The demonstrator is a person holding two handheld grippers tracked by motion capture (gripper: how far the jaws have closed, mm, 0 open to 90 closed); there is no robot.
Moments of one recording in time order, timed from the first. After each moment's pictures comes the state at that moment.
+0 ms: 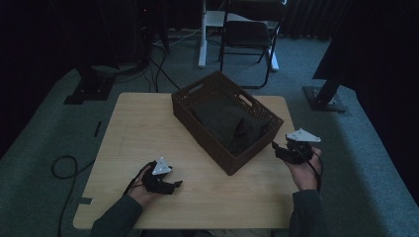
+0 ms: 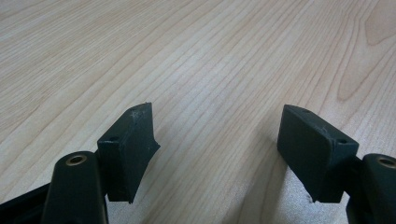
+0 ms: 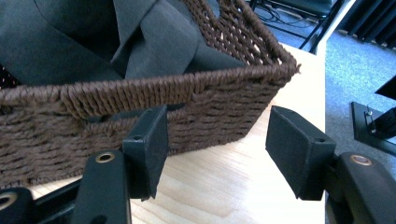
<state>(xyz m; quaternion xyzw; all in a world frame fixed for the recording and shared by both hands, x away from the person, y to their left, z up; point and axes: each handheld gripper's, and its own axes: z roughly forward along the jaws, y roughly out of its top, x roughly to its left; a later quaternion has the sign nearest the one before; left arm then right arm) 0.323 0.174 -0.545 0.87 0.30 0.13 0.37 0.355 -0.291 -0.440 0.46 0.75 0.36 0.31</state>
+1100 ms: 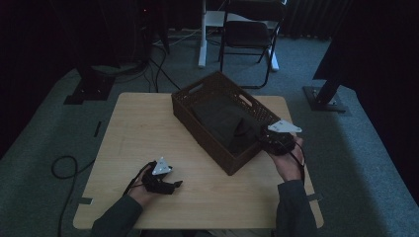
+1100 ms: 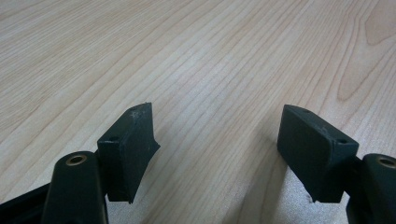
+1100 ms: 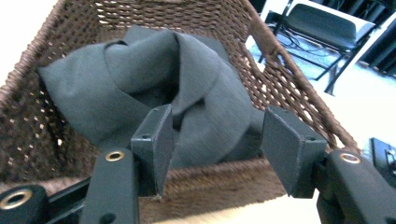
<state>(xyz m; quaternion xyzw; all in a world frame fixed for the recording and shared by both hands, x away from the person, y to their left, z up) 0.323 0.174 -0.545 0.87 0.30 0.13 0.37 0.373 -0.235 -0.419 0.41 0.77 0.39 0.31</state>
